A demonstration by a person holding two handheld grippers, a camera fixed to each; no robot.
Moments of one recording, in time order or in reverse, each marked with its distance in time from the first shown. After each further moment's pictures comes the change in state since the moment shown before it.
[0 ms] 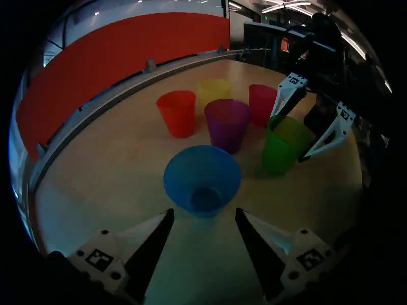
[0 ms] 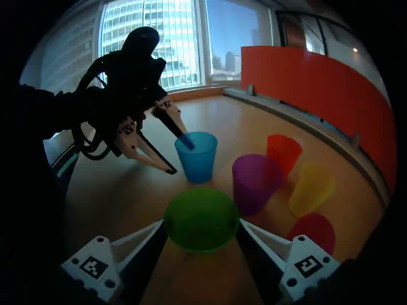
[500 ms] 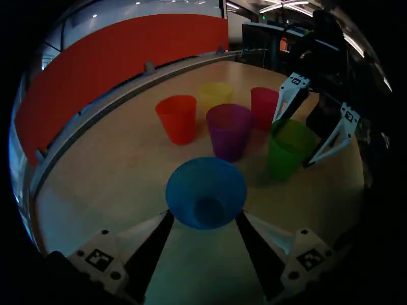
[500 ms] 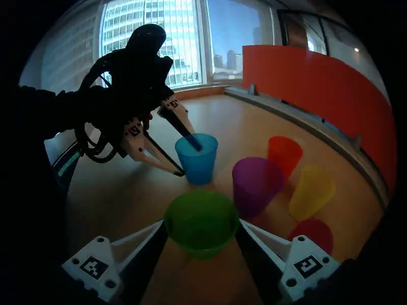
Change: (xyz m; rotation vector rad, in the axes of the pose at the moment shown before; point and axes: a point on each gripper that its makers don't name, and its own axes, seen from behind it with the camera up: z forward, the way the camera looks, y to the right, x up) left arm 0.013 -0.005 0.010 -0.001 0.008 0.017; right arm 0.005 0.003 0.000 0.011 -0.012 -0.002
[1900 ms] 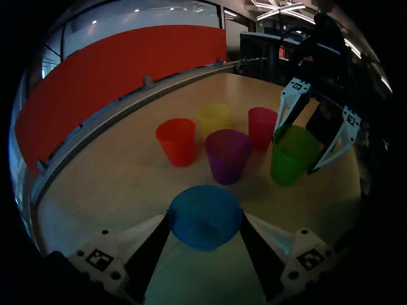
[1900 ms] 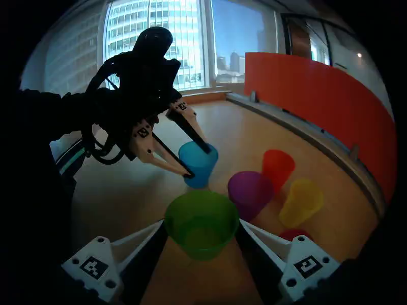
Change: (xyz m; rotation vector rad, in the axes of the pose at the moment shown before) left arm 0.041 -0.003 -0.006 -0.010 0.069 0.006; right arm 0.023 0.004 -0.026 0.007 0.007 -0.026
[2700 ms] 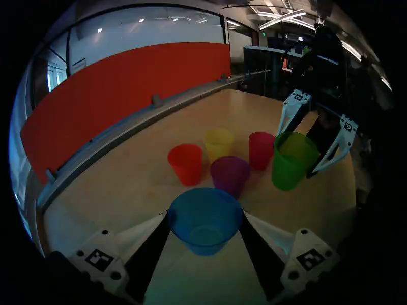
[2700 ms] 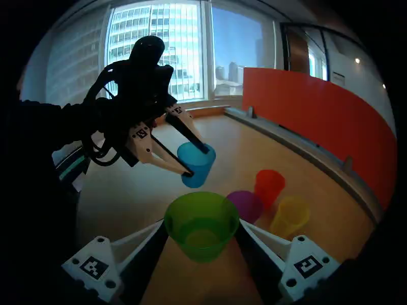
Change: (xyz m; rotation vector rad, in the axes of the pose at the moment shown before) left arm 0.036 -0.004 -0.039 0.037 0.074 -0.003; right arm 0.034 -0.002 -0.022 -0.020 0.070 -0.013
